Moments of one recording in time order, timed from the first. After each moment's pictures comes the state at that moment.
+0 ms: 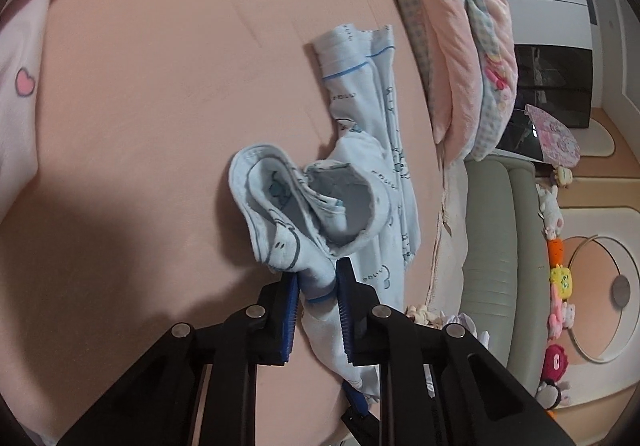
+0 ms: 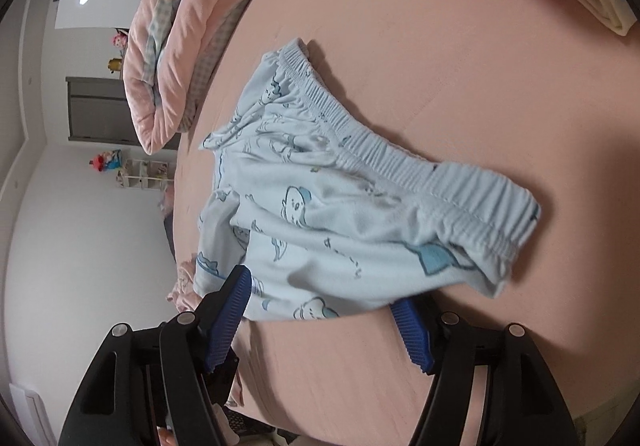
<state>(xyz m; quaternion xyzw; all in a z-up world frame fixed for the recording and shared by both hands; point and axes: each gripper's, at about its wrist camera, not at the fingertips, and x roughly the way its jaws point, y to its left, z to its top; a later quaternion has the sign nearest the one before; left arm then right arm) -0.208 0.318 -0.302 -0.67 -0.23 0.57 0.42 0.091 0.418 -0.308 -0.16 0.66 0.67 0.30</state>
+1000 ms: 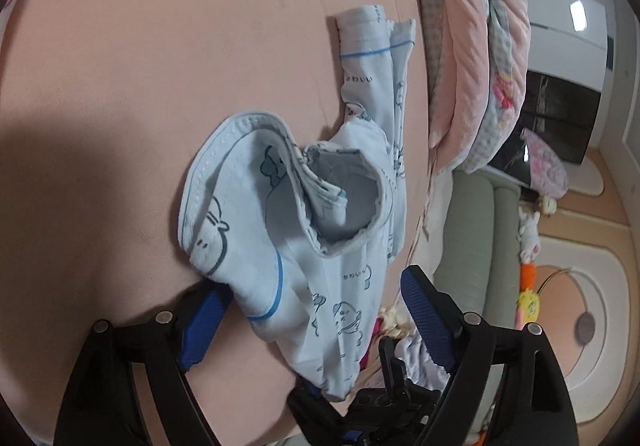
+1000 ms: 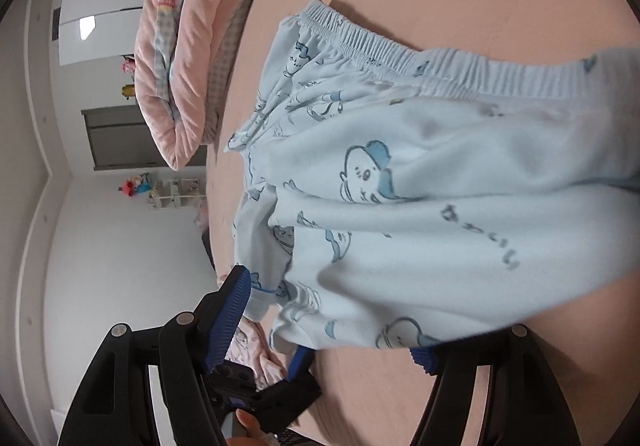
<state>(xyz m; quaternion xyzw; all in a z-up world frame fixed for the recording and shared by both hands) -0.200 0.318 -0.328 -0.70 -0.31 0.51 0.39 0.045 0.423 -0.327 -0.09 0.72 0.65 0.25</state>
